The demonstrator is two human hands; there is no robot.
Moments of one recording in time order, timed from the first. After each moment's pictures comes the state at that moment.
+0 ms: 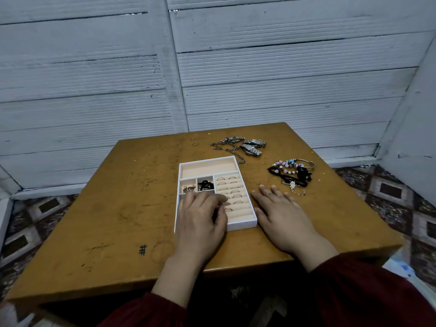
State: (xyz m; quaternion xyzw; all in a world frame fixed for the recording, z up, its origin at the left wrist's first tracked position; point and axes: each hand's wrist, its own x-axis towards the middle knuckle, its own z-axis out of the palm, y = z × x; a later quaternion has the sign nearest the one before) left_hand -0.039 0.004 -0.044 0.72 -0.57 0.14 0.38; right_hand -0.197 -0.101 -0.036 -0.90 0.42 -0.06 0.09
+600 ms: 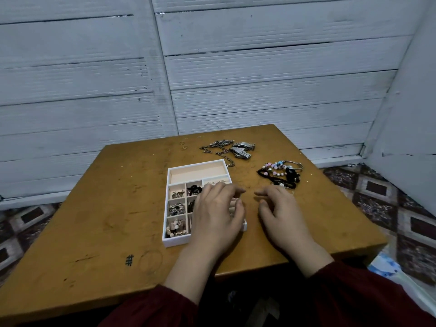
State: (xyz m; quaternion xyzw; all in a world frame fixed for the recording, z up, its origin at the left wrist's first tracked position) left_hand -0.071 -0.026 -0.021 0.68 -0.61 0.07 0.39; right_hand -0.205 -0.104 -0.039 -0.81 0.44 -0.33 0.21
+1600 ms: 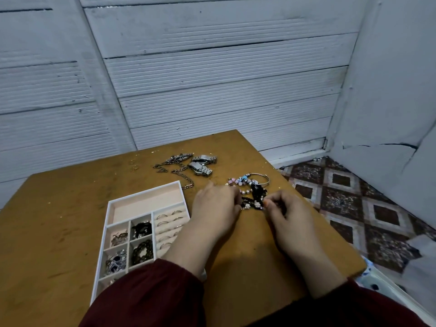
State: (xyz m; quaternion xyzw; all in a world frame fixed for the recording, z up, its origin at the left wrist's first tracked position) left_hand -0.103 -0.153 0.006 0.72 -0.68 -0.03 0.11; right_hand -0.253 -0.172 -0.036 -0.68 0.53 -0.42 0.28
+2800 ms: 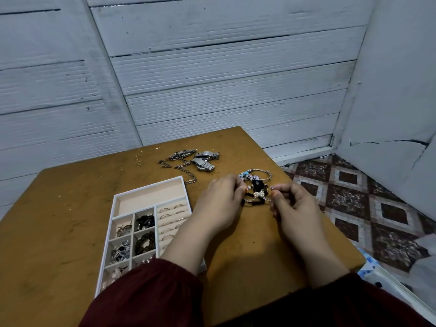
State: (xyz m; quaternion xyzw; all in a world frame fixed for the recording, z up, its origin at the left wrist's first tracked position) left_hand -0.108 -0.146 0.009 0.69 -0.66 -0.14 0.27; right_hand -0.260 -0.179 -0.045 -0.58 0.46 -0.53 0.42
